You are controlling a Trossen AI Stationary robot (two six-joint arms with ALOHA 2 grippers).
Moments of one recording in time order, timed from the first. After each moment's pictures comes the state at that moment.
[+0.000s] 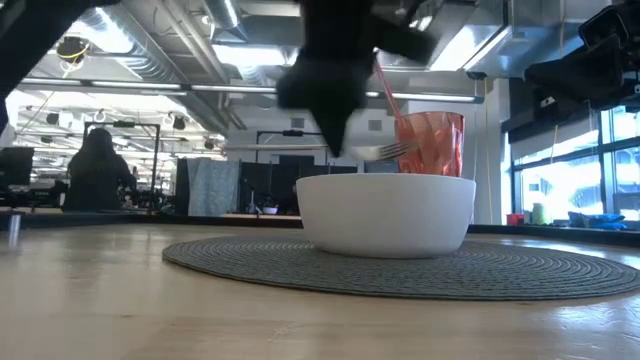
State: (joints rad) left arm -0.28 2.44 2.32 -1.58 -0.67 -0.24; right arm 0.18 0.02 0.01 0.04 0.10 0.04
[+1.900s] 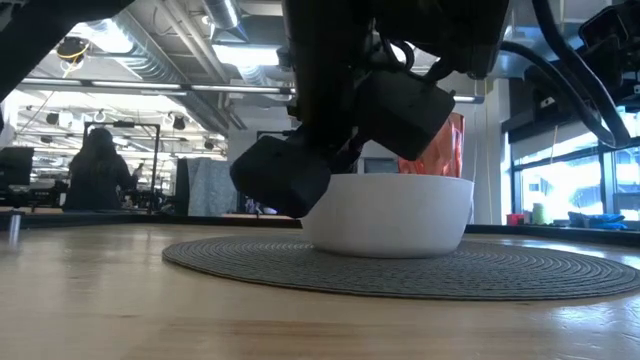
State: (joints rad) left arm -0.38 2.59 2.32 -1.57 -0.89 0.04; right arm 0.18 0.02 0.01 0.04 0.10 0.04
